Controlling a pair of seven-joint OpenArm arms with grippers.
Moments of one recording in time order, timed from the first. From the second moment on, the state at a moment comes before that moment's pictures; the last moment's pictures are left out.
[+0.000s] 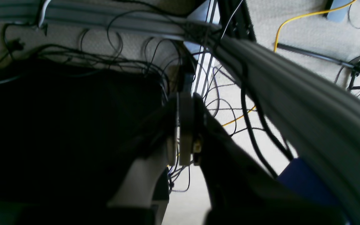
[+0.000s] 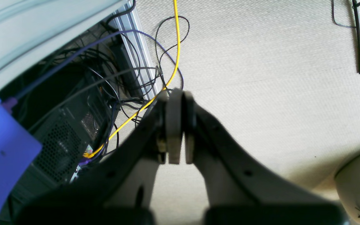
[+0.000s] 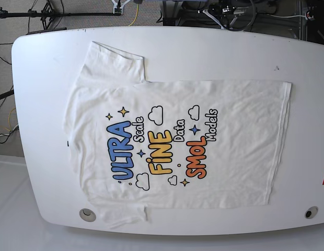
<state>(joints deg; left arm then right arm) 2.2 -3.1 -14.2 6.9 3.7 -10.5 1.3 -6.7 0.1 5.6 -0.1 5.1 -1.4 6.7</state>
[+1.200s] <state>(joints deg) 25.5 -5.7 -14.0 39.9 -5.5 -11.1 3.9 -25.3 3.9 5.6 21.4 7.4 1.1 10.3</state>
